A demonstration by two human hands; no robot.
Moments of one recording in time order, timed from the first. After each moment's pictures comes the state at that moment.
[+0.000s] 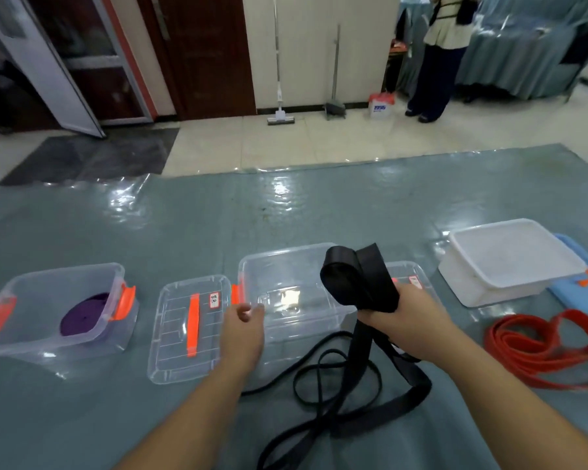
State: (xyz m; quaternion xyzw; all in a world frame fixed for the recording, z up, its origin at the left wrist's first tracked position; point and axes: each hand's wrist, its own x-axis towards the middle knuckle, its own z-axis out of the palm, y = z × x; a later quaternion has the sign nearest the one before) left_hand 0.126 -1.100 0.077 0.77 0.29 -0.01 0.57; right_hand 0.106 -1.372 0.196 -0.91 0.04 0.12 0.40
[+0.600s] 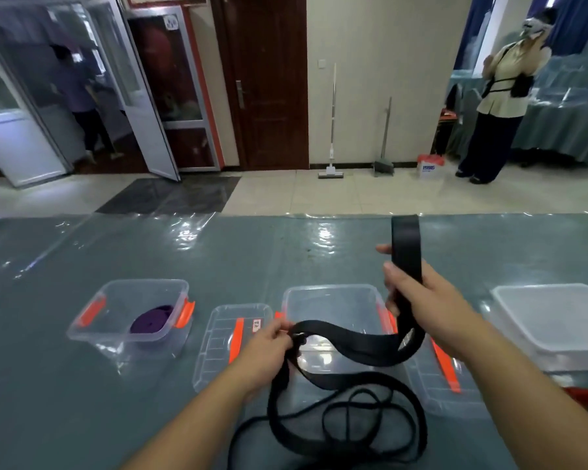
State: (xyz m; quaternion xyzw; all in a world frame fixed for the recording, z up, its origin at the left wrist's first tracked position) left_hand 0.070 -1.078 0.165 0.76 0.16 -0.11 0.62; right_hand 0.097 -1.338 0.282 -0.76 -0.08 0.07 0.65
